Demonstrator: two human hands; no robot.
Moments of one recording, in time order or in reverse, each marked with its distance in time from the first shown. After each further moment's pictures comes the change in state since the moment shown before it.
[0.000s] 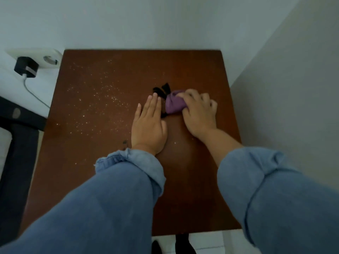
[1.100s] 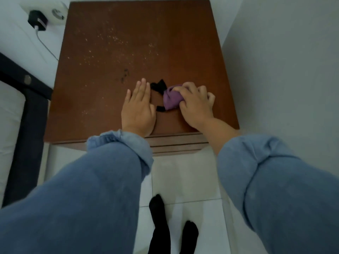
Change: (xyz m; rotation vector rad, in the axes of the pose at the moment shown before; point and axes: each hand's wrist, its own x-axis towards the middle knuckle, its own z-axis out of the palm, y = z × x) left_hand -0.175 0.003 0.009 0.038 0.017 -0.012; right_hand -0.199 -0.020 0.003 0.059 -0.046 0.016
